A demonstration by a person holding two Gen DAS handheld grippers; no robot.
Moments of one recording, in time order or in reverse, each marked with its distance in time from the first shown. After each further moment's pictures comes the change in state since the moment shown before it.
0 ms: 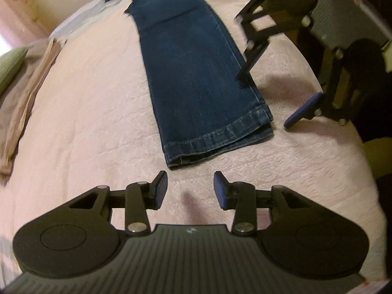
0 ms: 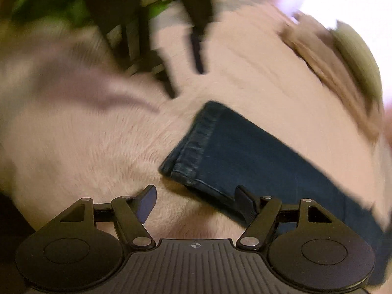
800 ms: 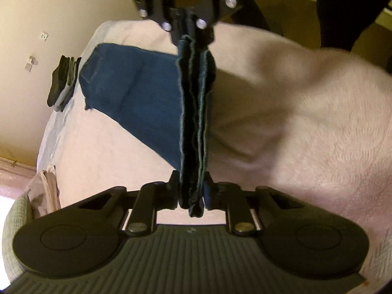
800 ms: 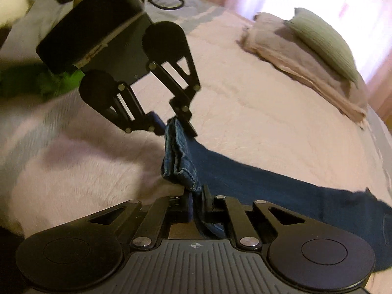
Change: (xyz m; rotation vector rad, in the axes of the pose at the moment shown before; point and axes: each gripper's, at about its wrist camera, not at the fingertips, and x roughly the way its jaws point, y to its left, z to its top) left arm 0.016 0.031 0.041 0.673 -0.190 0.021; right arm -0.076 -0.118 0.007 0.419 -0.115 0.079
